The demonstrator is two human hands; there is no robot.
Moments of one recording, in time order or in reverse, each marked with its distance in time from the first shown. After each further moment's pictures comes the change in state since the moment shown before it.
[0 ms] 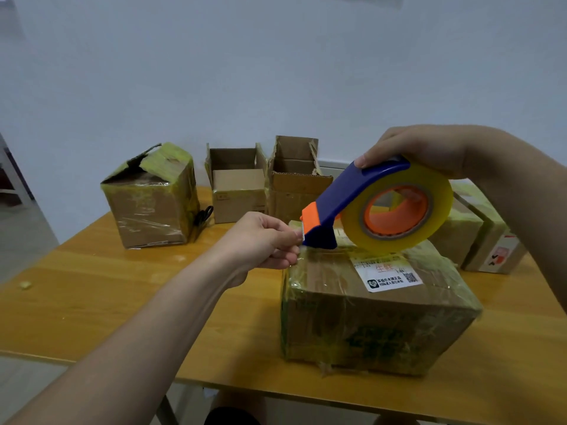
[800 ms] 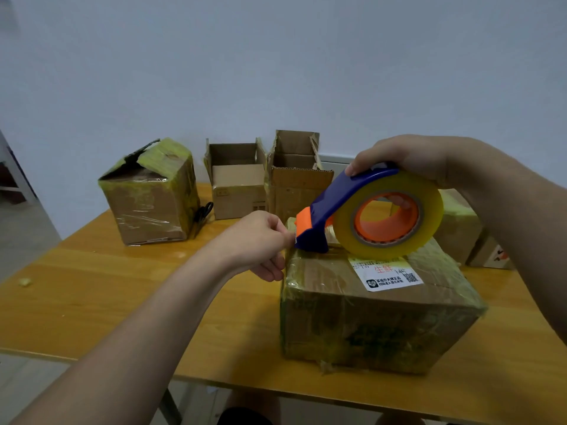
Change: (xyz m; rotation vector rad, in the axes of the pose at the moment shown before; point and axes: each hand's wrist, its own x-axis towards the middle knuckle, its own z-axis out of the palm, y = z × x) left_hand 0.009 0.004 0.003 0.414 -0.023 -0.052; right_hand 0.011 0.013 0.018 0.045 0.141 0.156
